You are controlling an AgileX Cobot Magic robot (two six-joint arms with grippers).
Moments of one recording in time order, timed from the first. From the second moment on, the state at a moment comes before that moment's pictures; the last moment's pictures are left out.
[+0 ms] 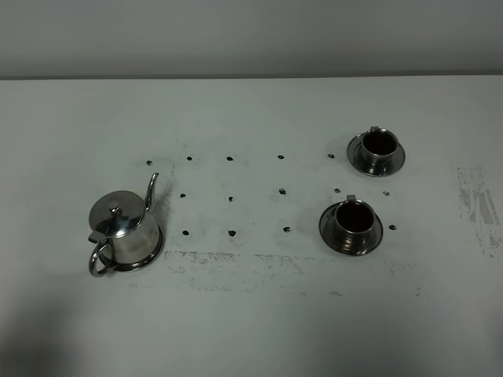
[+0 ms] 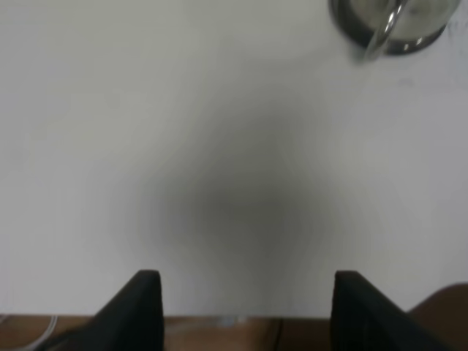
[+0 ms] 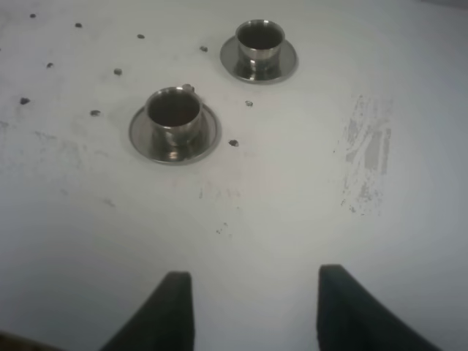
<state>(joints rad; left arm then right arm) -0.09 0.28 -0.47 0.04 1.06 -0.07 0.11 0.04 -0.52 0.07 1.12 -0.10</state>
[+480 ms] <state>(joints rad) -0.04 0.07 -0.45 0.02 1.06 -0.06 0.11 0.04 -0.52 0.07 1.12 -0.10</state>
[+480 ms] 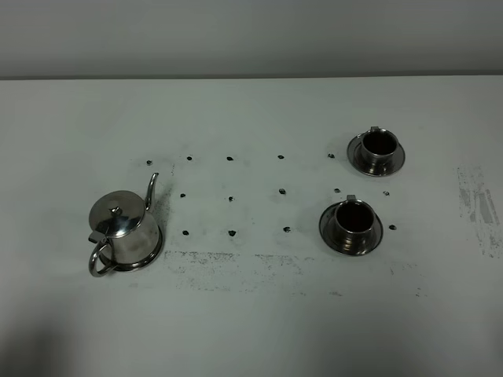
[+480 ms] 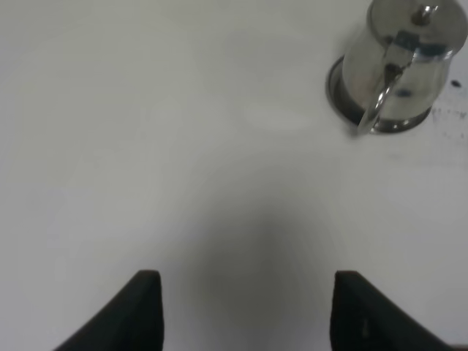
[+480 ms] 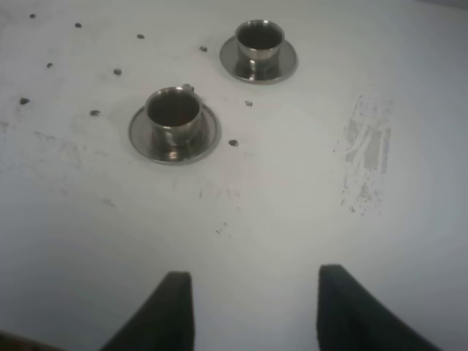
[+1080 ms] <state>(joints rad) -0.04 0.00 -0.45 0.02 1.06 -0.06 0.11 0.04 -0.52 0.07 1.12 -0.10</state>
